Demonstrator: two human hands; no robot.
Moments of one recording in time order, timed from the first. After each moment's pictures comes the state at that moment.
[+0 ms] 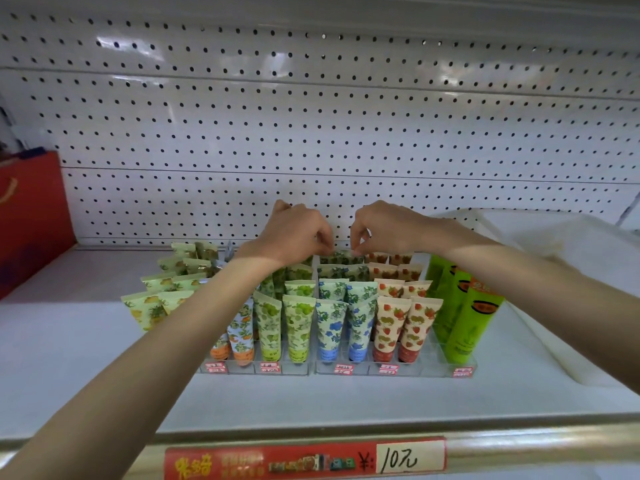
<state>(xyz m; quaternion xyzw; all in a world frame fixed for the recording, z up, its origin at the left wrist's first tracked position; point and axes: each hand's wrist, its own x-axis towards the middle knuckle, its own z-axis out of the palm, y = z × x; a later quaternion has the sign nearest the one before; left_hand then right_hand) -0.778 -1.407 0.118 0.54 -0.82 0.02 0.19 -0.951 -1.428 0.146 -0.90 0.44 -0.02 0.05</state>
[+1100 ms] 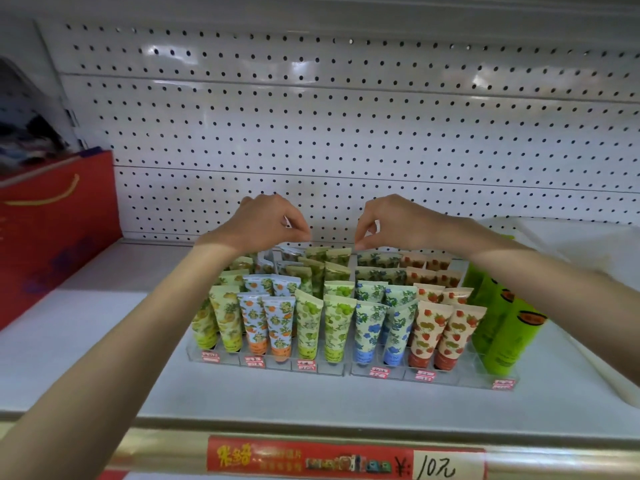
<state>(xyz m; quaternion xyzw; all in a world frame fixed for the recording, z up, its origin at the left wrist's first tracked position) -0.689 -1.384 0.135 0.58 -0.78 -0.08 0.23 -0.915 -1.425 0.154 -0.90 0.40 -0.08 0.11</state>
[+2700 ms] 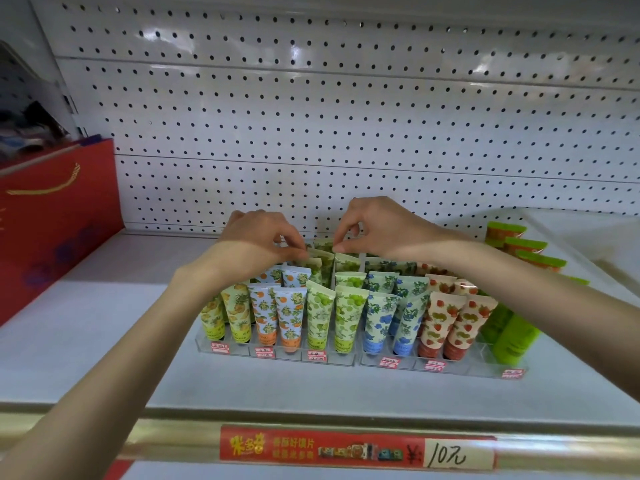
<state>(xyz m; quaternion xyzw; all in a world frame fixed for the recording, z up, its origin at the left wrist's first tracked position) -0.681 -1.345 0.116 0.60 -0.77 -0.04 0.23 -0.885 -1.387 0.146 -0.90 0.39 -0.14 0.15</state>
